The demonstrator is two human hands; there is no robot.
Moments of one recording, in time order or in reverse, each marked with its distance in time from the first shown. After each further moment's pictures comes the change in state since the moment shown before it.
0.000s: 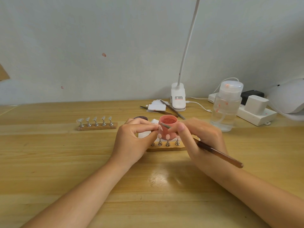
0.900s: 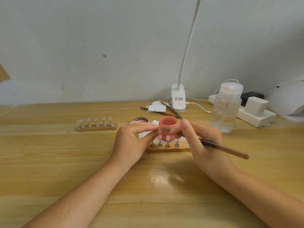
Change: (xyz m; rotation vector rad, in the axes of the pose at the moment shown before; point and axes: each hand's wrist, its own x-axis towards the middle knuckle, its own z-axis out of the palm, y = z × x) left_hand 0.002 -0.007 0.002 -0.081 0.022 0.025; right_hand 0.000 -0.007 -0.002 0.252 -0.040 0.231
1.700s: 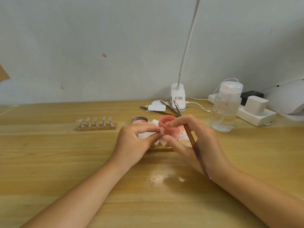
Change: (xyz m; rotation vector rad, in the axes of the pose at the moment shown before) left_hand -0.002 0.009 -0.001 -0.075 -0.103 -0.001; right_hand 0.001 0.005 0.004 -0.248 -0.011 -0.088
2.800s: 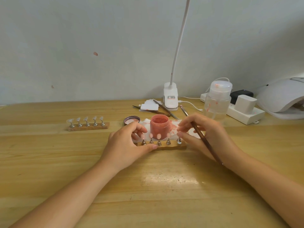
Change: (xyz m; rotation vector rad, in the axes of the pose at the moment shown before) left_hand -0.003 -0.011 -0.002 0.347 -0.095 -0.183; right_hand 0.007 0.034 -0.042 -0.110 -0.194 0.055
